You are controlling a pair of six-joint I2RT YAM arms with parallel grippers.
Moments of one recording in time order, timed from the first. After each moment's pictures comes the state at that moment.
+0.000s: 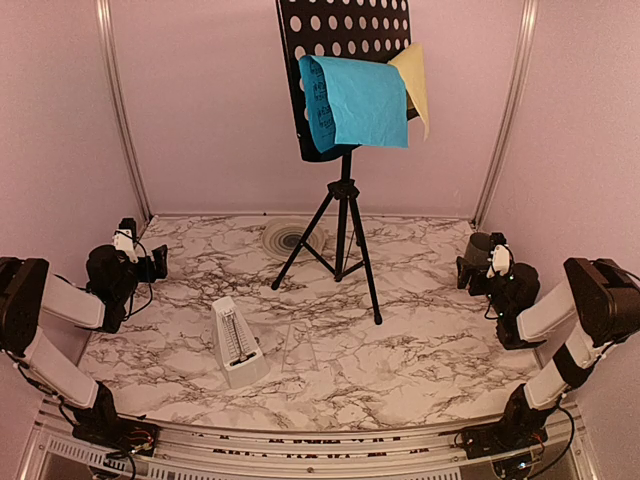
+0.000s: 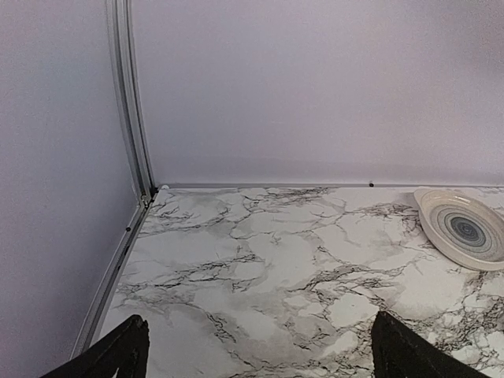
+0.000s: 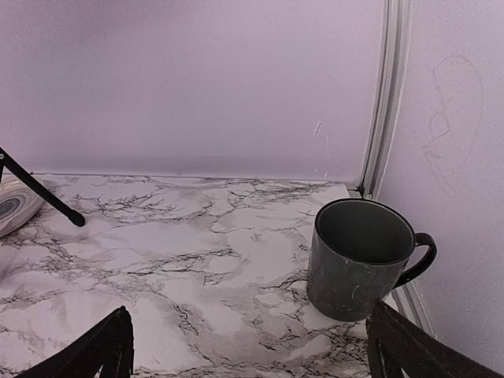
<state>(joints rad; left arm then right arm) 0.00 1.48 0.39 0.94 0.01 -0.02 -0.04 1.57 0.31 1.19 -0.11 -0.02</state>
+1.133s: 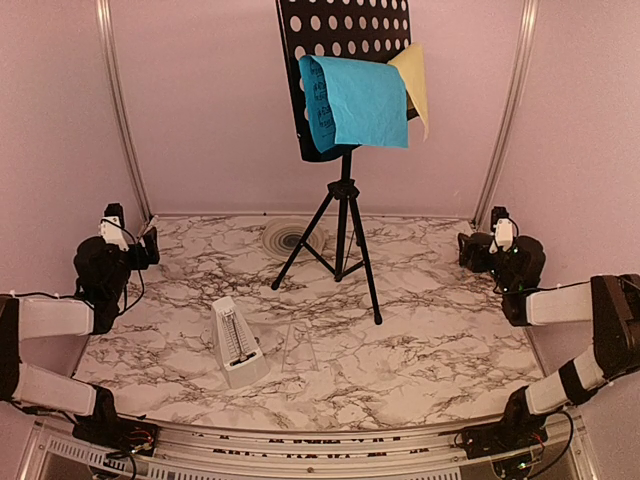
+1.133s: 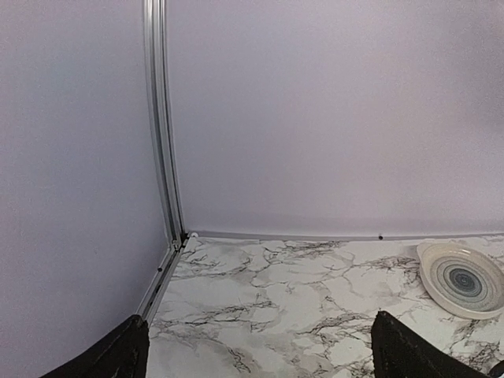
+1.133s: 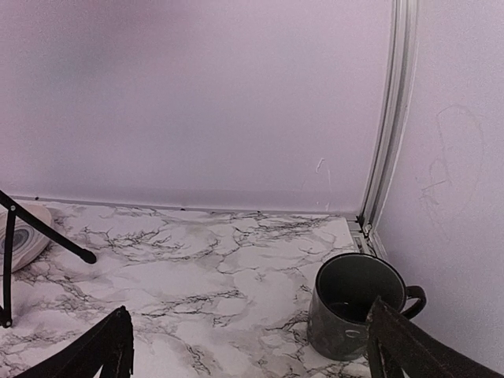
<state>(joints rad) -0.06 1.24 0.39 0.83 -0.13 -0.01 0.00 1.39 0.46 0.86 -0.08 -0.02</state>
